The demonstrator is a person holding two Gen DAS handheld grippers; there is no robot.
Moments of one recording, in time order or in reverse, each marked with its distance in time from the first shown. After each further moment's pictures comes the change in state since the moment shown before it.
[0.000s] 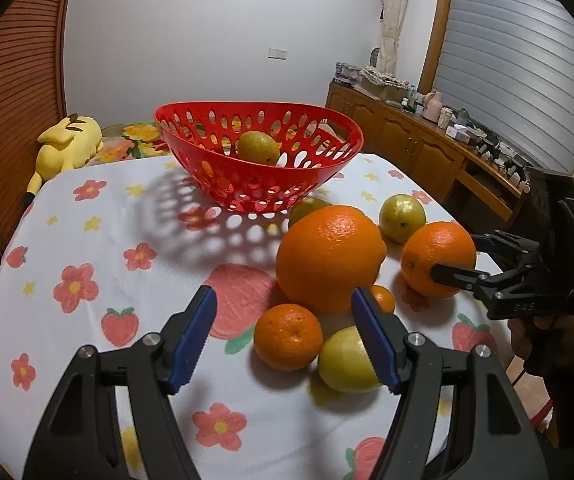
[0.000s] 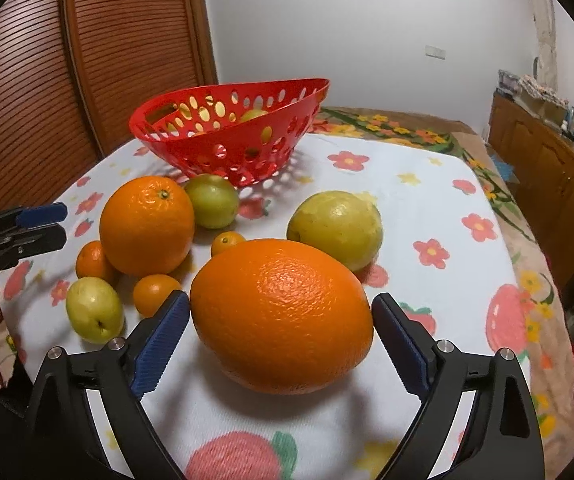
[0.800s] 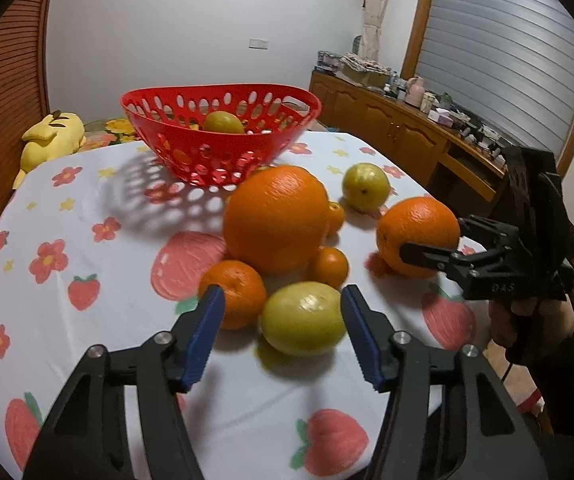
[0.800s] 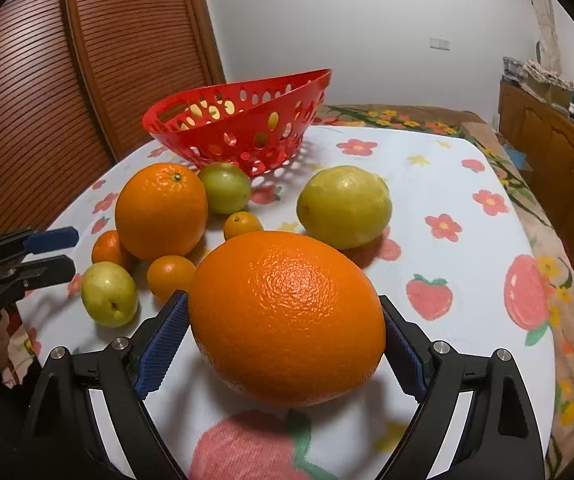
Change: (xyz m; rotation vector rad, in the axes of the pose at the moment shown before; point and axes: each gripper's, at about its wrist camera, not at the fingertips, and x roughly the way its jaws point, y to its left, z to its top) left arm -0.002 -0.032 -0.023 0.035 0.045 -0.055; right arm -0.008 -0.001 -0.020 0.034 -0.022 0.053
